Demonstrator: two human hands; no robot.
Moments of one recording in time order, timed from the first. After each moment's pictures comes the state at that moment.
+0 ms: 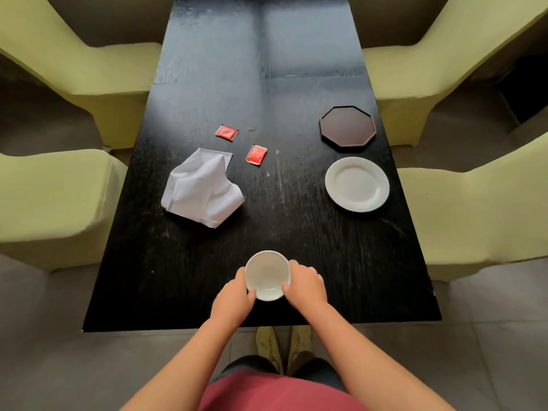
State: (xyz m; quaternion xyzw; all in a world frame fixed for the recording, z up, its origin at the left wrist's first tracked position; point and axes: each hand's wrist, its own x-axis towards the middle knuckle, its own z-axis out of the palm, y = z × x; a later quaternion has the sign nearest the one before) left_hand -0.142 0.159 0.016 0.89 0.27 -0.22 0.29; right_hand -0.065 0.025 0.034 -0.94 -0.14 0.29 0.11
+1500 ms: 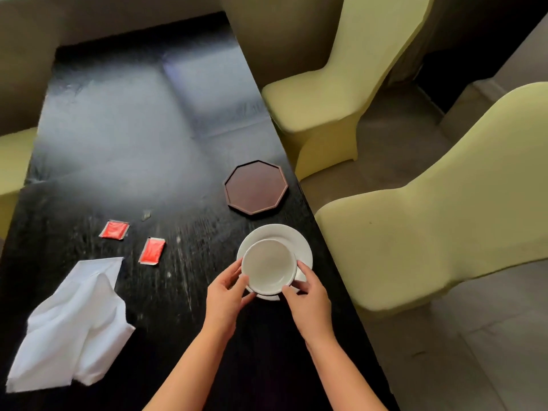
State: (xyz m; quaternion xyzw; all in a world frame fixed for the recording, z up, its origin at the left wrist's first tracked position) left_hand 0.134 0.046 0.029 0.61 0.30 -0.05 0.73; right_hand 0.136 -0.102 0.042 -0.76 0.20 0.17 0.60
